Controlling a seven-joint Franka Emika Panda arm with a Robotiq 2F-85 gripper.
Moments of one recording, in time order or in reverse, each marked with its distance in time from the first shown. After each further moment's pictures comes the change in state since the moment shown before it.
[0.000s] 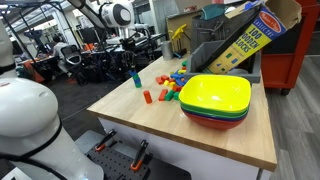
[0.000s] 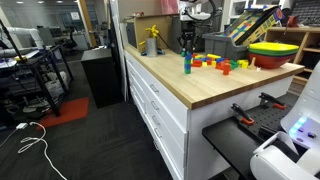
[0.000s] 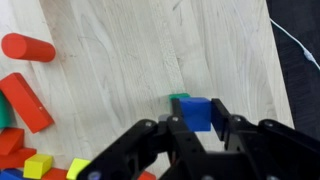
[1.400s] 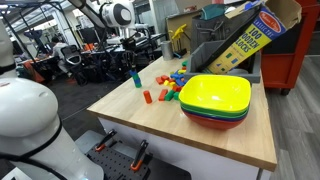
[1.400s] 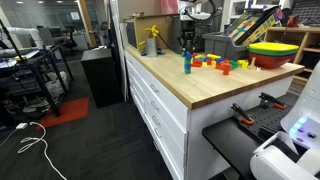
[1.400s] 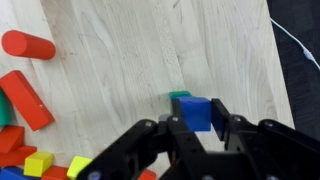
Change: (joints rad) arm -0.001 0.003 -0.003 0.006 0.000 0.000 -0.004
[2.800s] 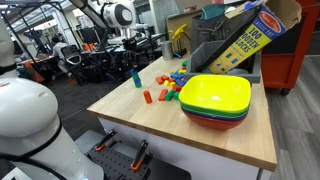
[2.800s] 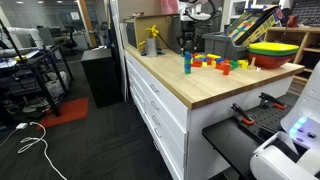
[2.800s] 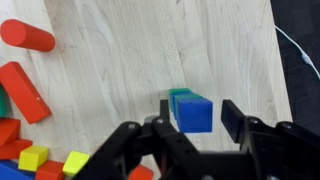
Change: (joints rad) arm -0.004 0.014 -0.002 0.012 -0.001 0.000 -0.039
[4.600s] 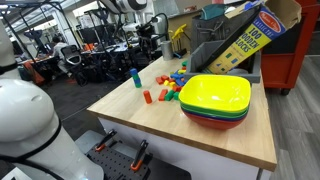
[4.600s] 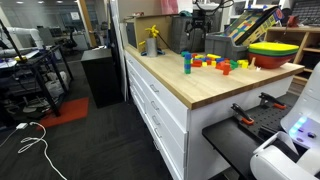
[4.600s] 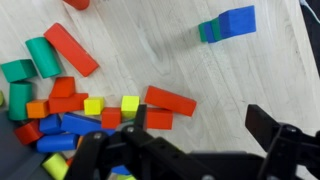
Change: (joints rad) arm -0.093 -0.024 -0.093 0.089 0.013 0.000 0.002
